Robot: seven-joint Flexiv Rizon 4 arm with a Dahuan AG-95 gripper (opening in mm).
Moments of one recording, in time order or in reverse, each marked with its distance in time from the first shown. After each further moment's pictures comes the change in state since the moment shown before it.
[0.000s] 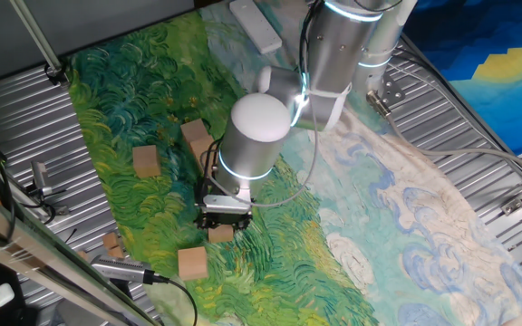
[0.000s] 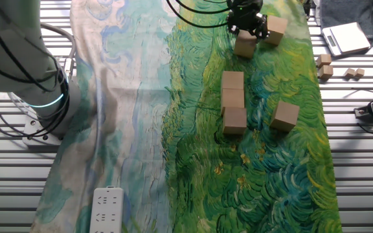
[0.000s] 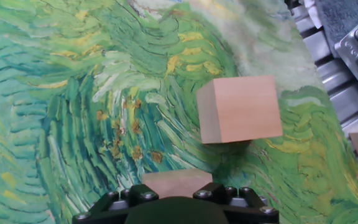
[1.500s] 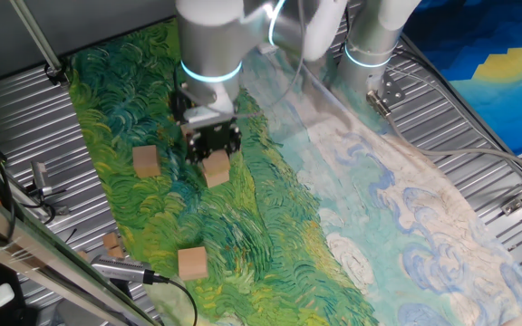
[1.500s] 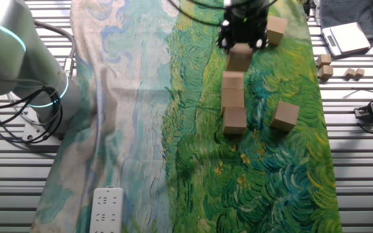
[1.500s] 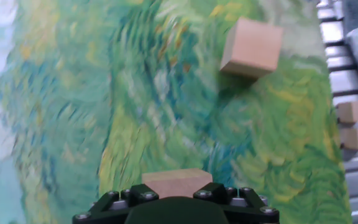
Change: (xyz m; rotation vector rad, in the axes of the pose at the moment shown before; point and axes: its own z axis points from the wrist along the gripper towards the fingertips) arm 0.136 -0.022 -0.110 -0.168 -0.007 -0.335
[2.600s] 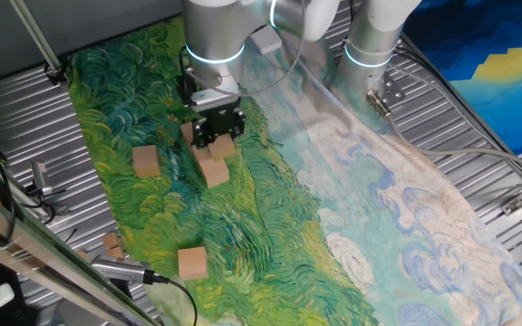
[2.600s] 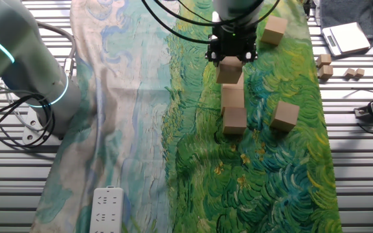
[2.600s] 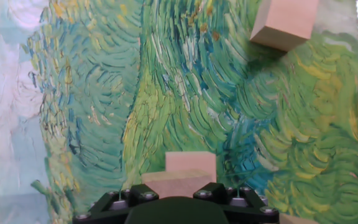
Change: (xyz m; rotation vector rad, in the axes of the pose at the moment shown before) arm 0.019 0.018 0.001 -0.014 0.009 0.004
